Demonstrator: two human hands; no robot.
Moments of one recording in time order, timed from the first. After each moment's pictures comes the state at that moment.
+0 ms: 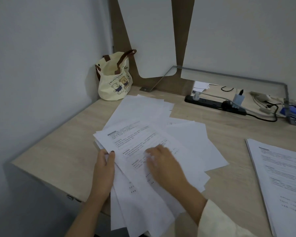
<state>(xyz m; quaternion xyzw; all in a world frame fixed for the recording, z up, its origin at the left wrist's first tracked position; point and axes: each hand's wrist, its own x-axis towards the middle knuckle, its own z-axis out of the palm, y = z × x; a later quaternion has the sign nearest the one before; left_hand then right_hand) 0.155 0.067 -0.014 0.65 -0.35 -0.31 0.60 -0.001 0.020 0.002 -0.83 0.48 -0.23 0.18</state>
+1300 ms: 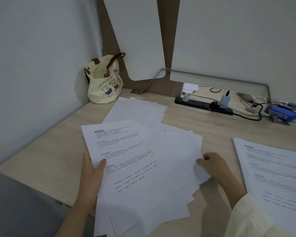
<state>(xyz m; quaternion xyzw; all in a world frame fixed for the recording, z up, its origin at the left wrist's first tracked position) 0.160 0.069 -0.018 0.62 -0.38 -0.31 0.61 -0.141 -0.029 0.003 -0.57 0.75 -0.16 0.29</state>
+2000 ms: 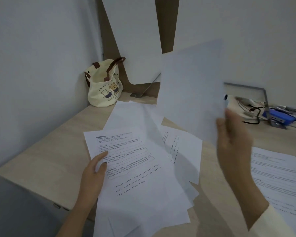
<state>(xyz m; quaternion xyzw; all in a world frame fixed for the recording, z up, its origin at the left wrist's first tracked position) 0.158 0.069 -0.019 0.64 -0.40 -0.33 0.57 -0.119 0.017 0.098 -0.64 0.49 -0.59 0.07</state>
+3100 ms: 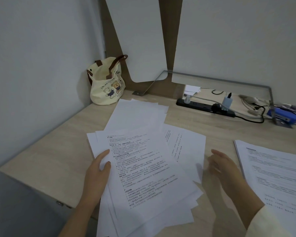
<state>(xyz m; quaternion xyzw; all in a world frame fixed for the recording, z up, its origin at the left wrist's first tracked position) 0.163 0.063 -0.032 0.68 -0.42 -0.29 0.53 -0.148 -0.001 0.020 -0.36 0.61 -0.46 0.53</state>
